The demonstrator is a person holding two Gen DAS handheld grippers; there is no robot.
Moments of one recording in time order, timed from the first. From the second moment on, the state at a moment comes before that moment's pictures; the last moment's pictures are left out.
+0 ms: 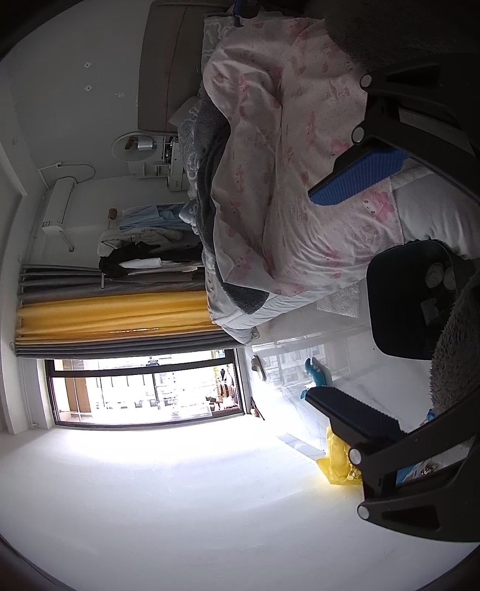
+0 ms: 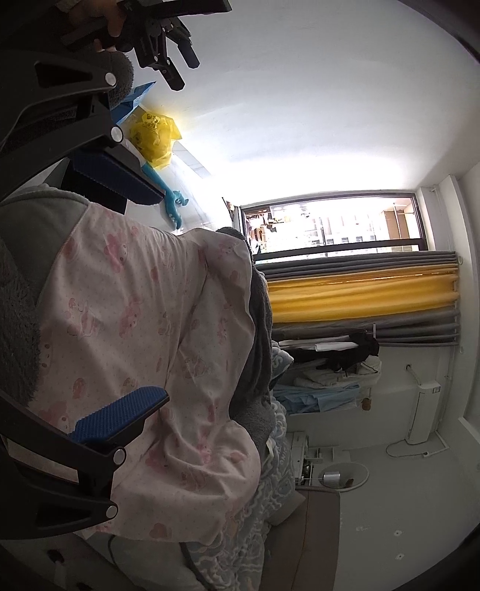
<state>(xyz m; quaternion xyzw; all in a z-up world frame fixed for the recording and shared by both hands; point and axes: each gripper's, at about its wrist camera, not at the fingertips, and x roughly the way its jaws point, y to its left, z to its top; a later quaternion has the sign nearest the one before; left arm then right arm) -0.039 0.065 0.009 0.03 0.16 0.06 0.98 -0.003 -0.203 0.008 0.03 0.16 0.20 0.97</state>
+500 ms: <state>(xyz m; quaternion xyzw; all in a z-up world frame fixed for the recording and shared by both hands) -0.044 0.064 0.008 0.04 0.15 0.06 0.99 -0.006 -0.199 0.009 0.02 0.15 0.22 0.96</state>
